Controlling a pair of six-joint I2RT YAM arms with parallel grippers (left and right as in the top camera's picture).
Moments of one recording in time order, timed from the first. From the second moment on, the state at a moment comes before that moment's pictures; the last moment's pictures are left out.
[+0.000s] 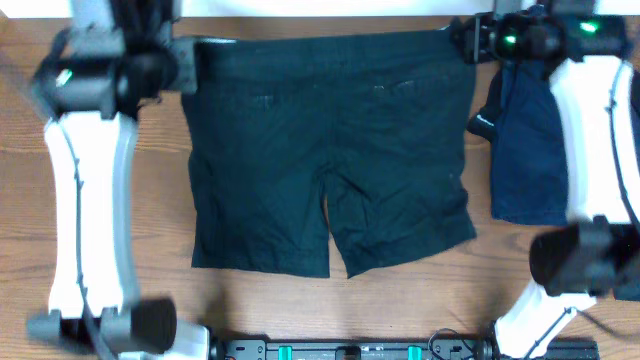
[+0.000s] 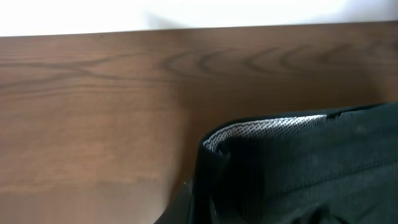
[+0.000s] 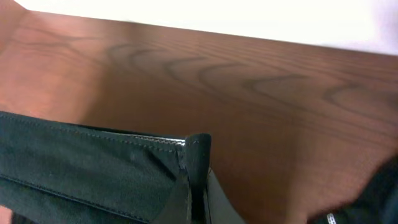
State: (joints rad) left arm 0.03 1.66 1.92 -1.09 0.14 0.04; right arm -0.01 1.94 2.01 -0.93 -0.48 -0.04
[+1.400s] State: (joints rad) left arm 0.09 1.76 1.93 -1.18 -0.04 -0.15; right arm 0.25 2.05 2.02 -0.97 -0.24 0.01
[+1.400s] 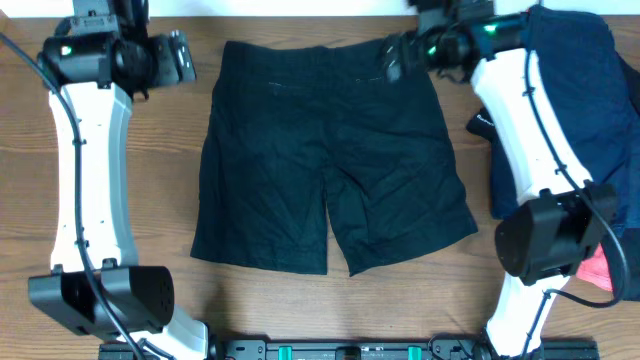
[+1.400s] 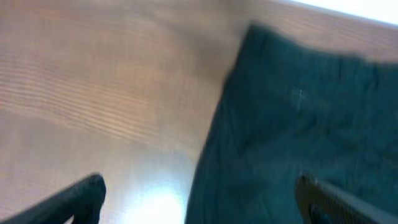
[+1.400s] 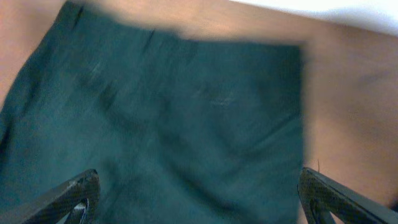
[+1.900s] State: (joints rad) left arm 0.12 1.78 1.91 -1.28 -0.03 -0.18; right arm 0.58 2.24 2.01 -1.09 -0.17 0.08
